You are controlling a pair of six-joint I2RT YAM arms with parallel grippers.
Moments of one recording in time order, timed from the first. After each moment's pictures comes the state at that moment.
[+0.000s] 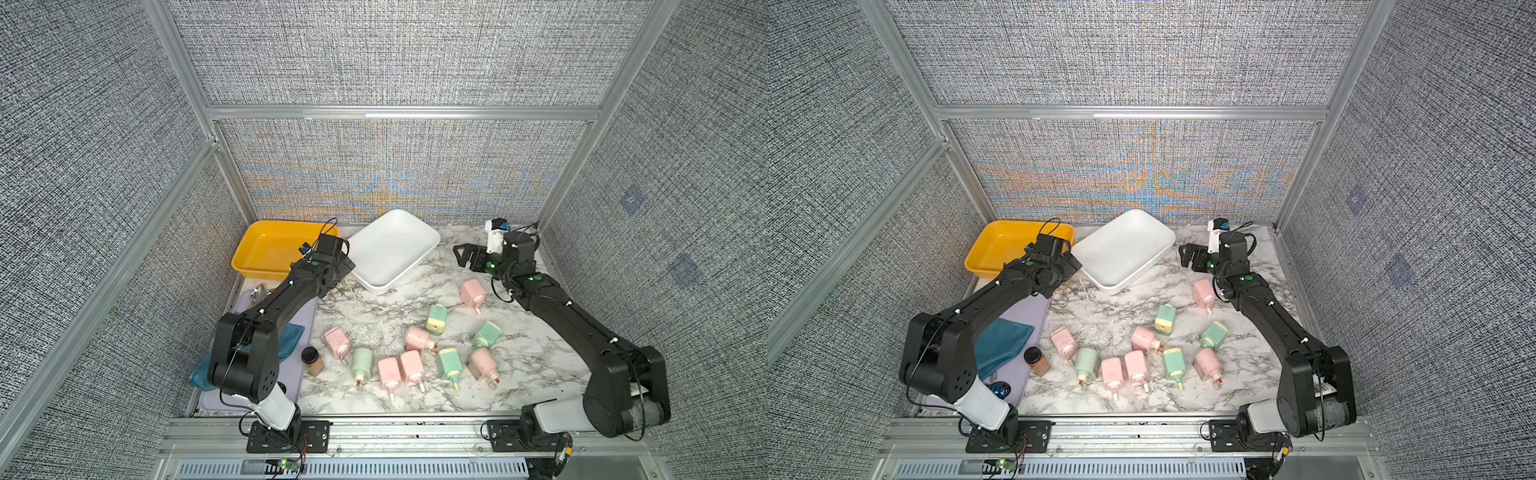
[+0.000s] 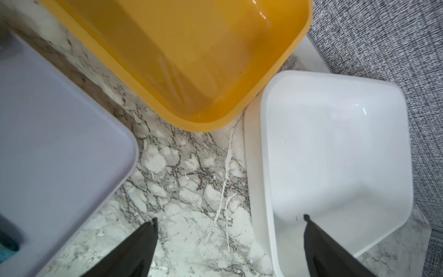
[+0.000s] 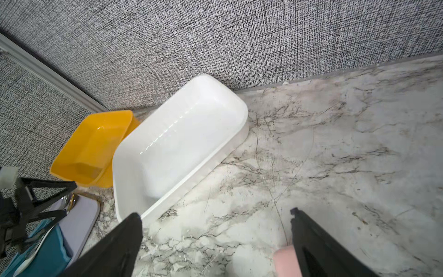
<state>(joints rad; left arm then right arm) -0.35 1.68 1.25 -0.54 -0.16 -1.03 0.20 1.42 1.05 -0.09 -0.19 0.36</state>
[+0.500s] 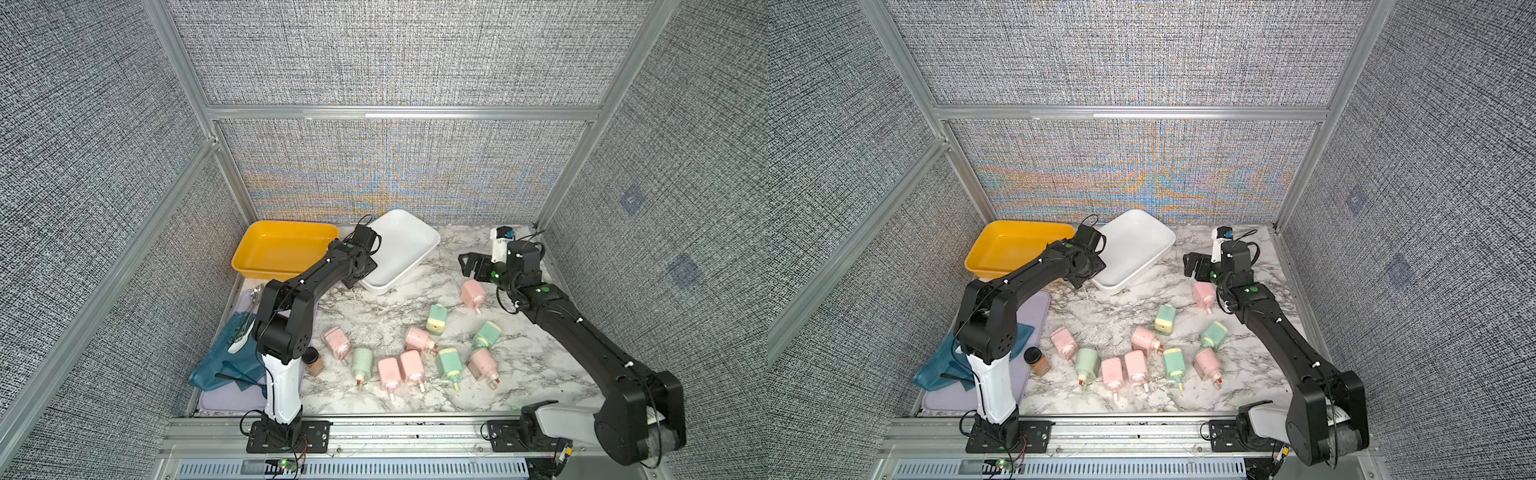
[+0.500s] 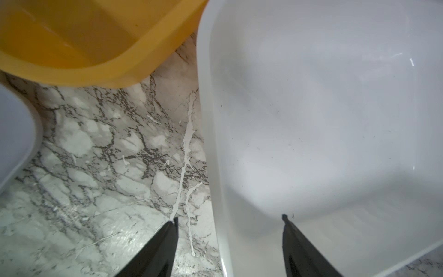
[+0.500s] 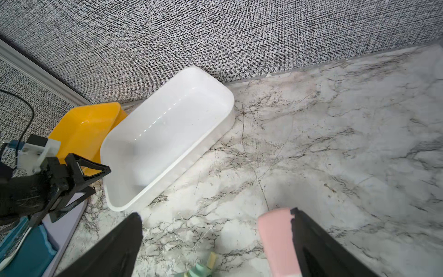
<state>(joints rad) -0.48 2.01 1.60 -0.73 -0.20 -1.09 0.22 1.27 0.96 -0.16 -0.11 0.34</state>
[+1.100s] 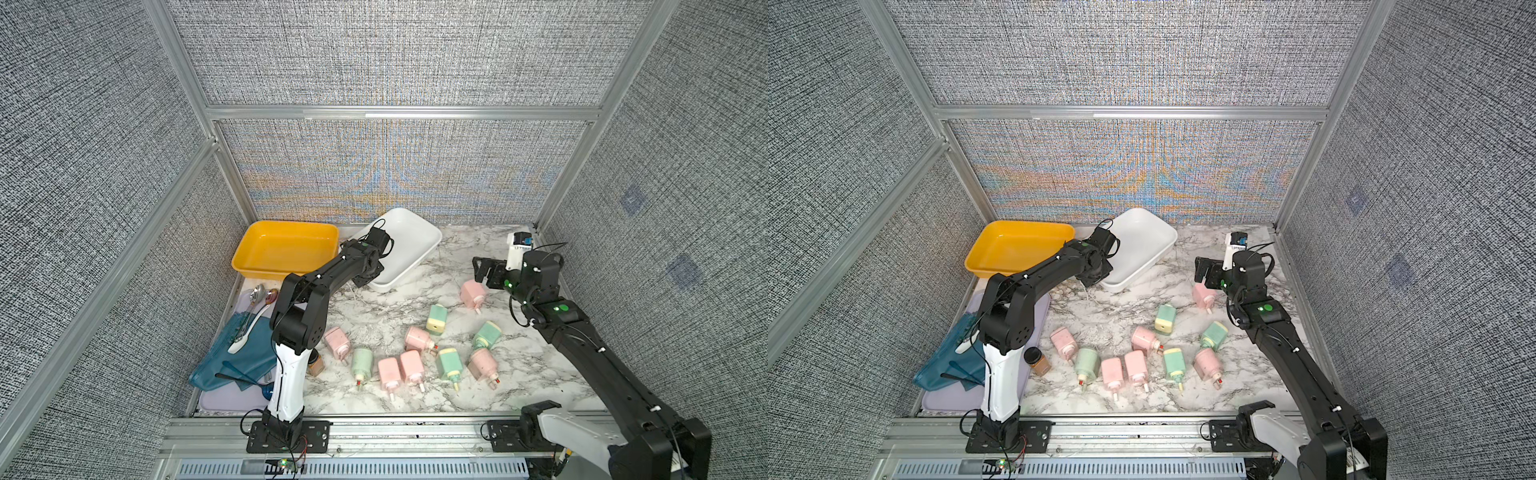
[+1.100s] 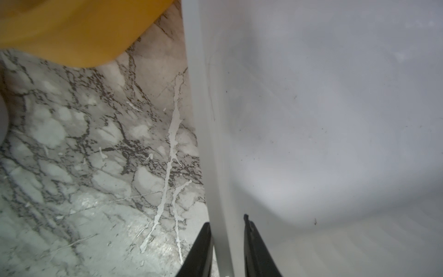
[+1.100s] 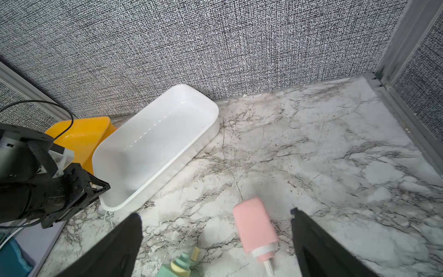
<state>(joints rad) -0.53 2.13 1.72 -0.83 -0.25 -1.12 0.22 1.08 0.89 -0.21 0.02 0.31</state>
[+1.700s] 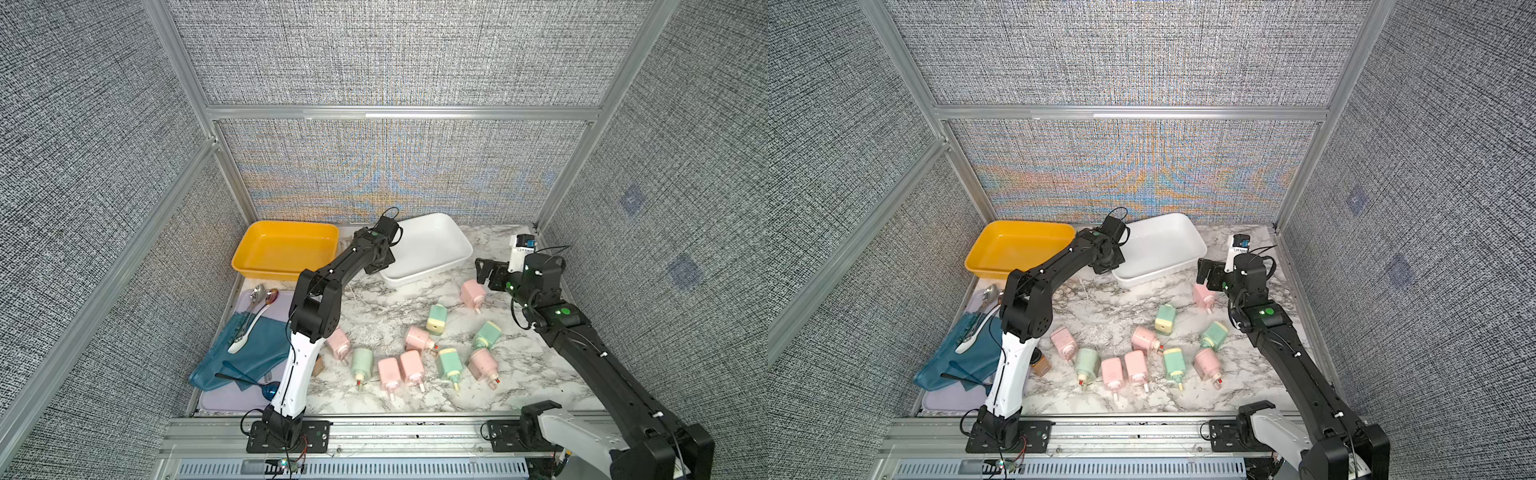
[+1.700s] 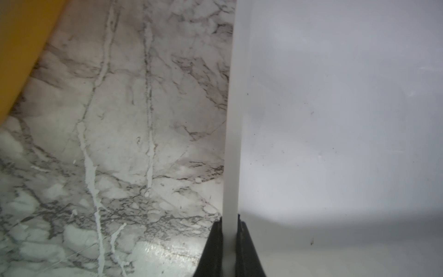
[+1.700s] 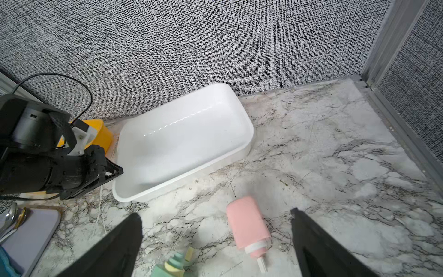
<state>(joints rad) -0.54 2.35 2.09 -0.89 -0.15 -0.83 0.22 1.06 0.88 -0.21 0.04 0.30</state>
